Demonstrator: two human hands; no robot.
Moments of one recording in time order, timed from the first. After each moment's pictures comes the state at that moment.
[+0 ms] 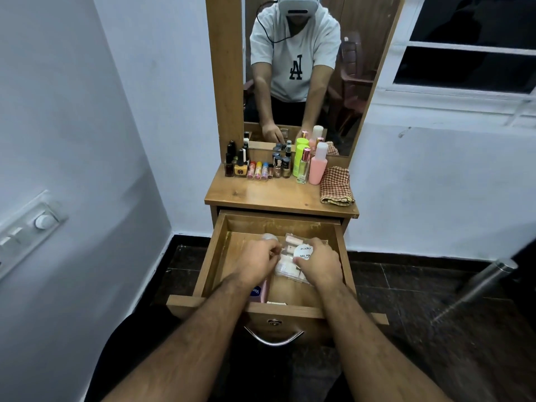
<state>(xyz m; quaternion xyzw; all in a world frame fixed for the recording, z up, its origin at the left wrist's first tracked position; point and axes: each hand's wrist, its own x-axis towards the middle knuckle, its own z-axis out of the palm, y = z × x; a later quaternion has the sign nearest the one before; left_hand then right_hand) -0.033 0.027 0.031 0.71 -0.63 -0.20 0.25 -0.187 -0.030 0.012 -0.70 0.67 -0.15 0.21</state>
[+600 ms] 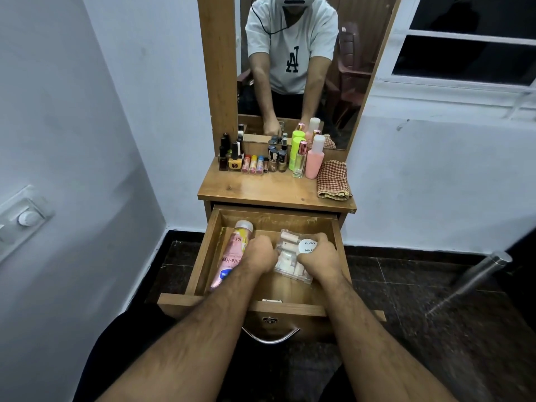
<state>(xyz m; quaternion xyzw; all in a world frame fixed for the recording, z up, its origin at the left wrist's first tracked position) -0.047 -0.009 0.014 0.78 -0.53 -0.28 0.18 -0.193 -0.041 0.009 -0.63 0.68 -0.19 0.31</state>
